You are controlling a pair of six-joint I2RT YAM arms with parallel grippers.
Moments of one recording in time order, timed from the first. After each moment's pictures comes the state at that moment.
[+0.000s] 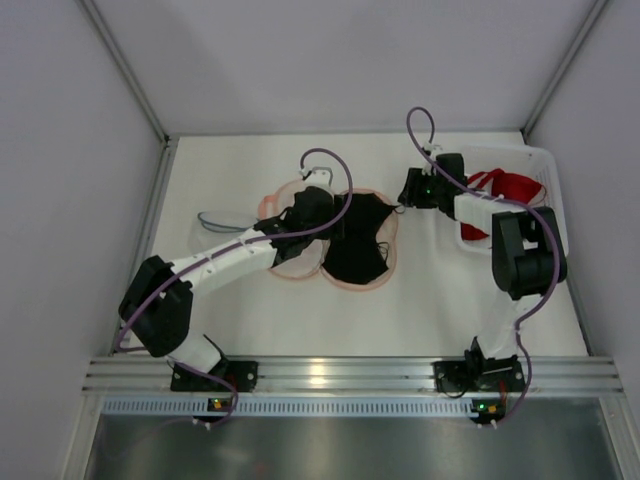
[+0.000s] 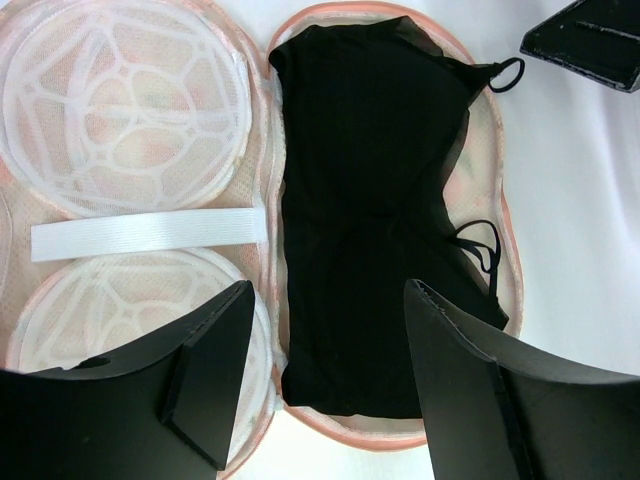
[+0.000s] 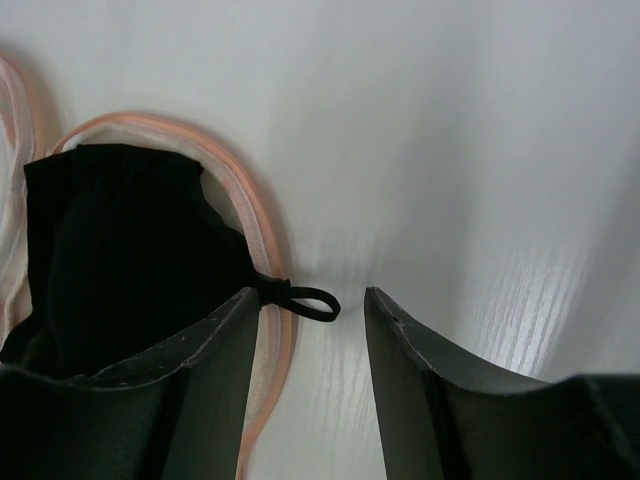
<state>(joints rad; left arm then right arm) -0.77 1.54 1.07 -0.14 -0.31 -0.47 0.17 1.85 1.13 0.04 -0.26 0.21</state>
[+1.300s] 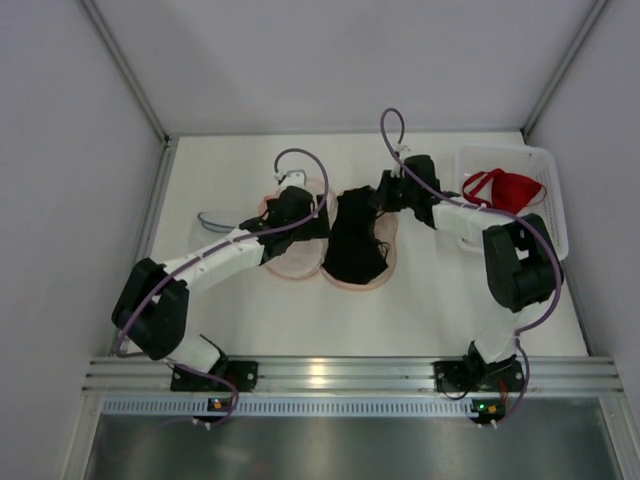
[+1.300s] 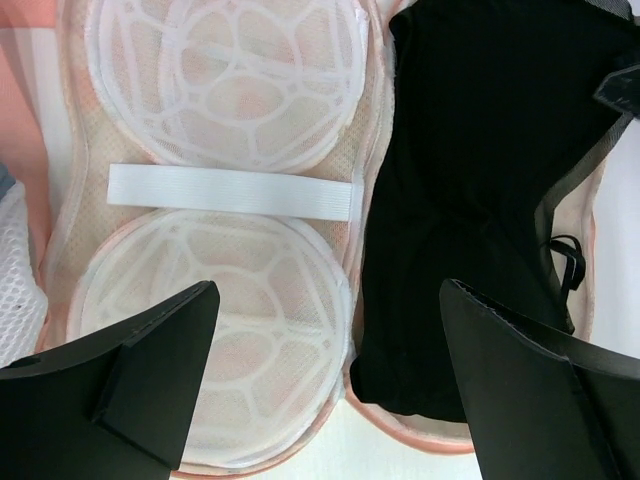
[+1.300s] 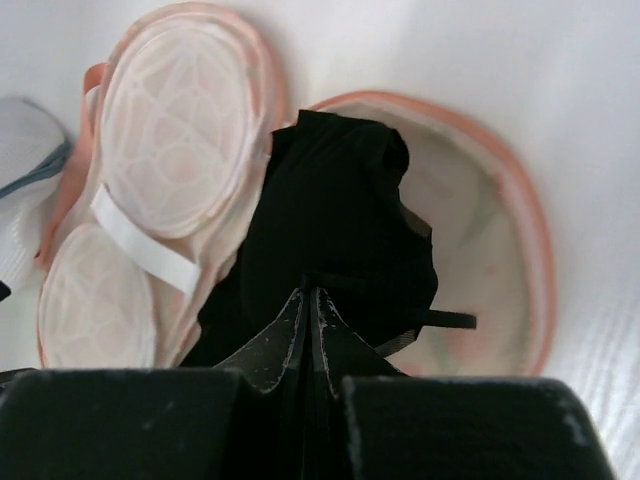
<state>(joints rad) -0.65 1.52 1.00 -0.18 -0.29 -0.55 0.36 1.79 1.12 0.08 -0.29 0.37</state>
